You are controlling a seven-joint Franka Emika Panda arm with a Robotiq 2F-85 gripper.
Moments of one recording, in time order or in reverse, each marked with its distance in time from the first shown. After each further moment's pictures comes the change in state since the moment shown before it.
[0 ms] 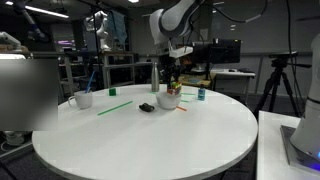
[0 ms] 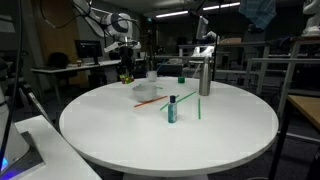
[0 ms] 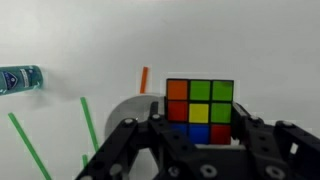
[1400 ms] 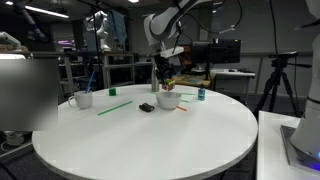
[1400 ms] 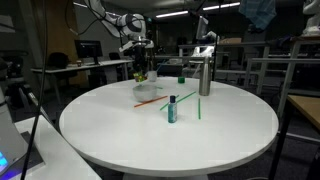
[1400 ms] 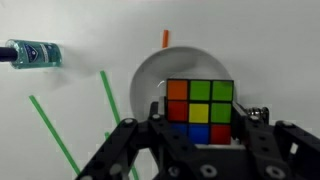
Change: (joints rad) arm -0.028 0.179 -0.048 0.275 -0.010 -0.105 -0.002
